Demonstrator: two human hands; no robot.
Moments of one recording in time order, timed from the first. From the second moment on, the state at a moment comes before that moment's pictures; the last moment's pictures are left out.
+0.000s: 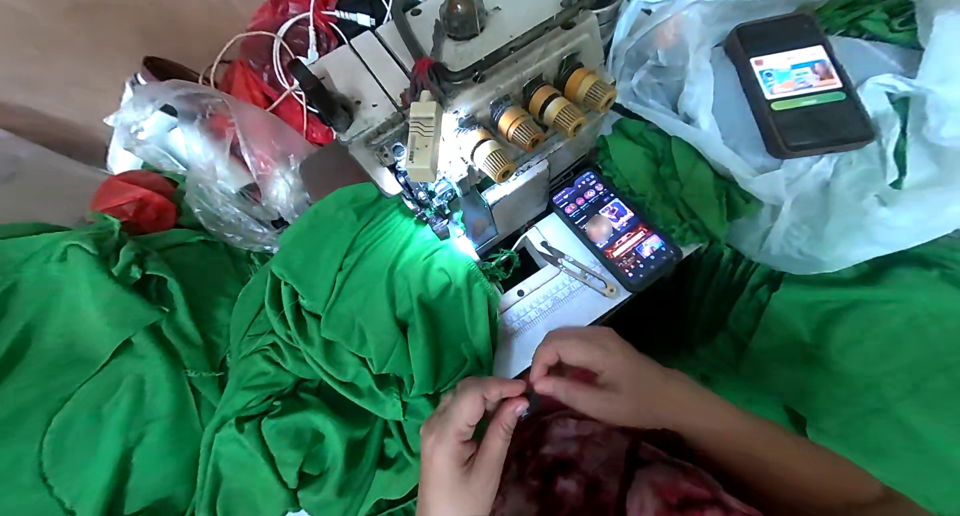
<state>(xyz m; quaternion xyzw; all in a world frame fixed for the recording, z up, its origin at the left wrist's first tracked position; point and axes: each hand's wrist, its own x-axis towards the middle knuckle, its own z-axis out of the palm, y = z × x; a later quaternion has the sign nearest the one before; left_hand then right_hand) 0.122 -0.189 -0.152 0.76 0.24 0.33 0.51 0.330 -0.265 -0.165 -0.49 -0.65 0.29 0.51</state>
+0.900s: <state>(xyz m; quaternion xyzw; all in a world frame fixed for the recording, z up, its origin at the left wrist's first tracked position) 0.103 -0.190 -0.149 0.78 0.26 0.31 0.48 0.462 -0.241 -0.150 -0.74 -0.60 0.00 0.32</state>
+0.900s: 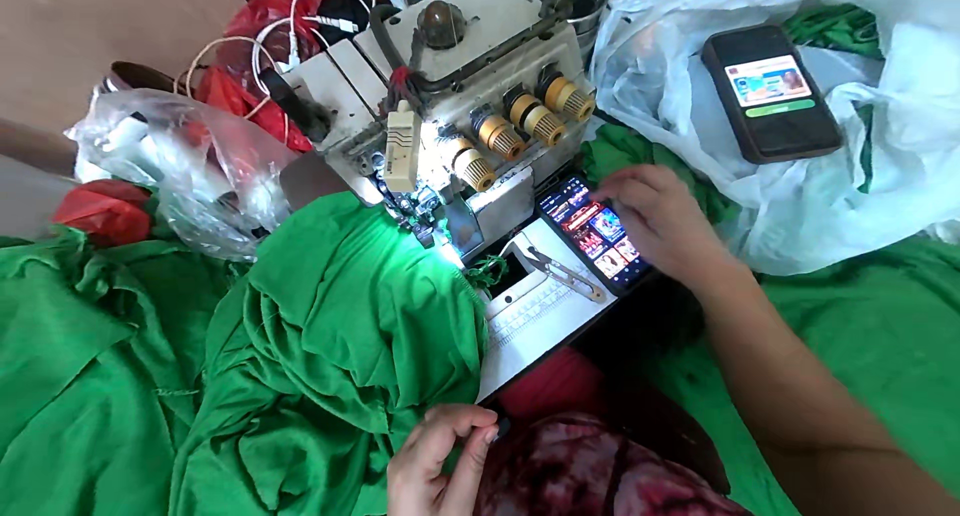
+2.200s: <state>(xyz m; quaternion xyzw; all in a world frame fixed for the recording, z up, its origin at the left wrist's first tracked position) 0.117 -0.195 -0.151 0.73 0.26 0.37 0.51 0.308 -0.250 -0.168 -0.38 -0.52 0.46 0.61</state>
